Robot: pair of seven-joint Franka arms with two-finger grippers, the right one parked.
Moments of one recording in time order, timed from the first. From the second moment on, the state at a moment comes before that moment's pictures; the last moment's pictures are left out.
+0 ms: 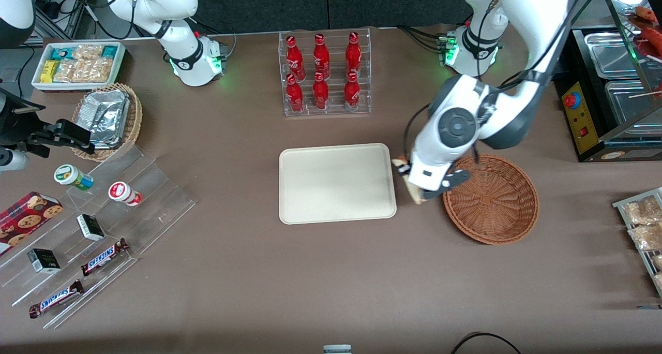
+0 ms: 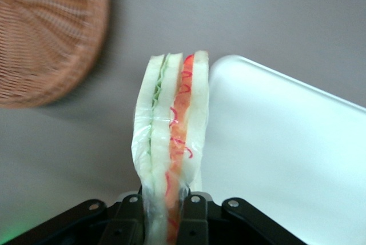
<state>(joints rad) -0.09 0.39 -0.52 -1.76 0.07 1.97 -1.01</state>
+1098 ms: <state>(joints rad) -0.43 0.82 -0.53 -1.38 0.42 1.95 -1.02</state>
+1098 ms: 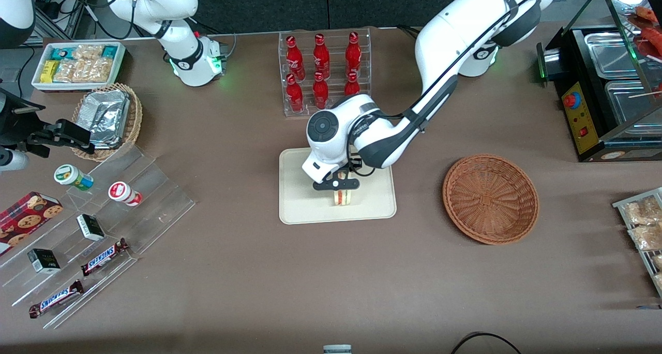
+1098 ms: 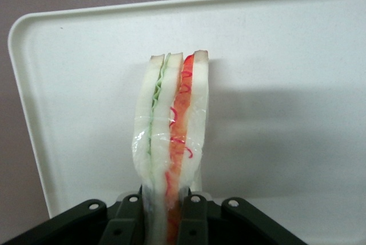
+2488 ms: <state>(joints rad) -0.43 0.86 -0.53 -1.37 0.42 1.95 -1.03</state>
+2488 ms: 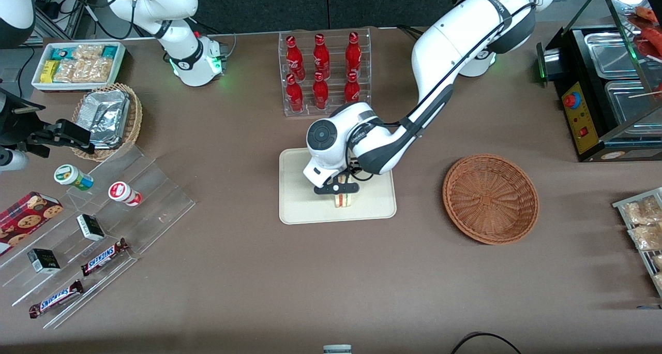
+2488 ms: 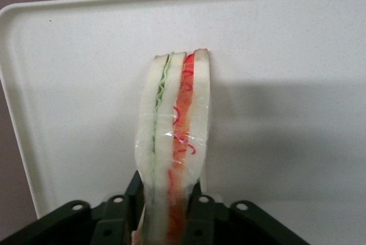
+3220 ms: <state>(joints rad) -0.43 0.81 -0.53 -1.33 0.42 1.91 -1.03</state>
